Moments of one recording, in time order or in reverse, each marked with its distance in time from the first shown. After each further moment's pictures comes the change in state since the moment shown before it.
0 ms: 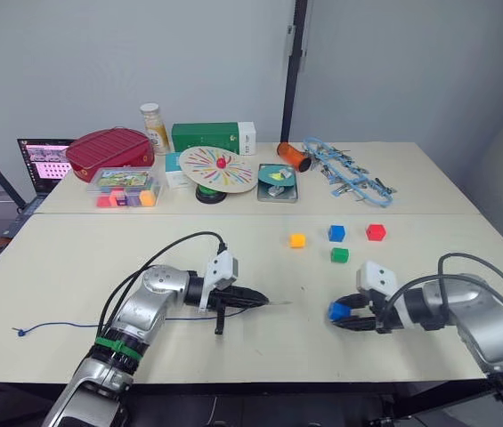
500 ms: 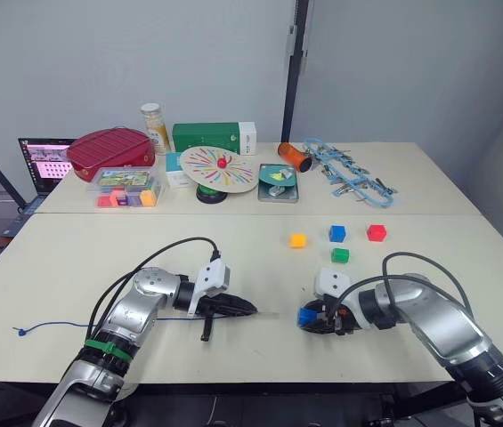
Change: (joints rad) left arm 0.062 0.049 -0.001 -0.050 0.031 -0.018 -0.033; right arm -0.176 0.076 0.255 0.118 -0.052 0.028 -0.060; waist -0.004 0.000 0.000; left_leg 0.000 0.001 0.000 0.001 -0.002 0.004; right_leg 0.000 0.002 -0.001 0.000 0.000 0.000
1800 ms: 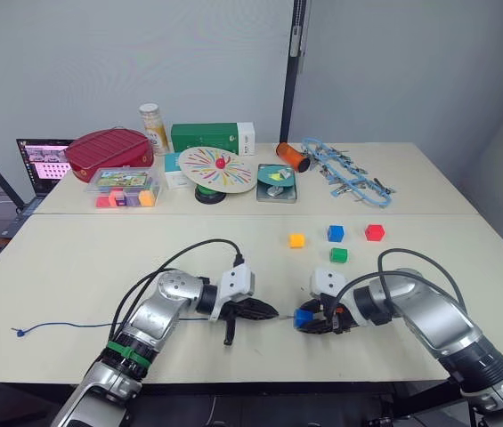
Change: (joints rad) left arm -0.033 -0.076 -0.061 -0.041 0.056 0.055 0.086; right arm -0.025 0.006 0.021 0.054 -0.006 -0.055 0.046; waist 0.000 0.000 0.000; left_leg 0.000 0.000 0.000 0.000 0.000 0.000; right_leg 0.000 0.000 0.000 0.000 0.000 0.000
